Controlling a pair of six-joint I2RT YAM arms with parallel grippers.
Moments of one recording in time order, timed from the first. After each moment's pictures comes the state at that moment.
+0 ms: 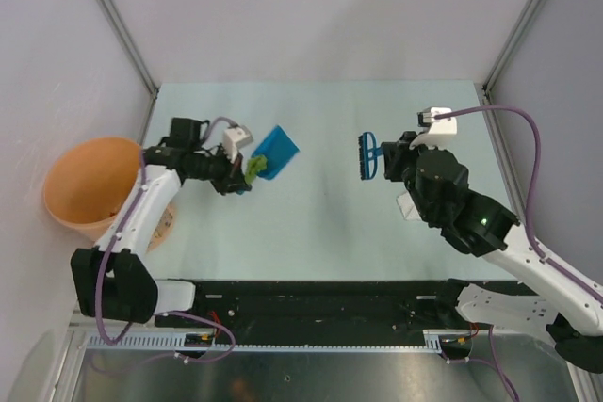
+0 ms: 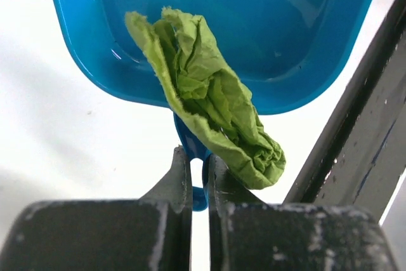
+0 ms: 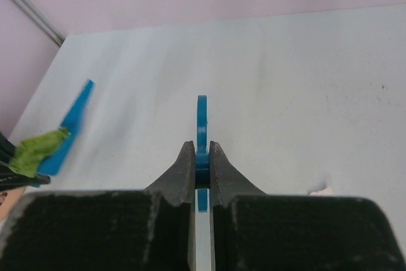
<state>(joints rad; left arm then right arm) -0.16 1.31 1.08 -0.83 0.74 0.57 0.90 0.93 1.12 -0.39 0.67 0.39</state>
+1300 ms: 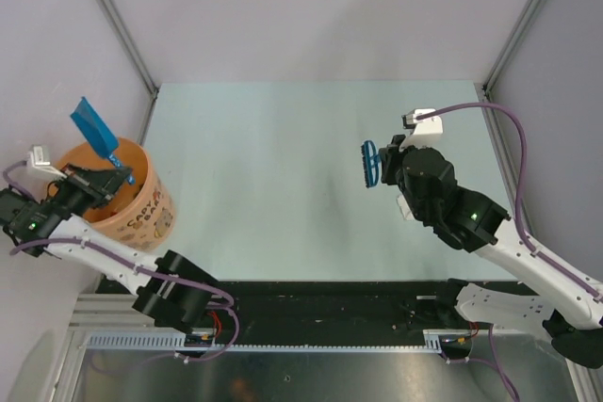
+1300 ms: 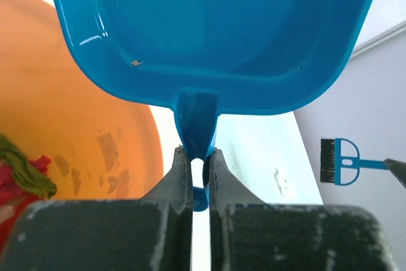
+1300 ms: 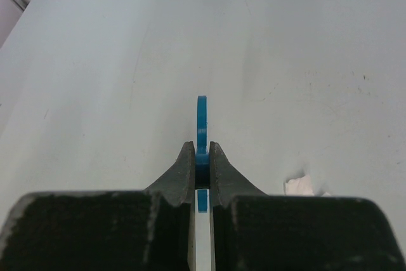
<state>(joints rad) 1.19 1.07 1.13 -0.91 1.43 0.10 0.90 0.95 1.13 -0.45 0.68 0.34</state>
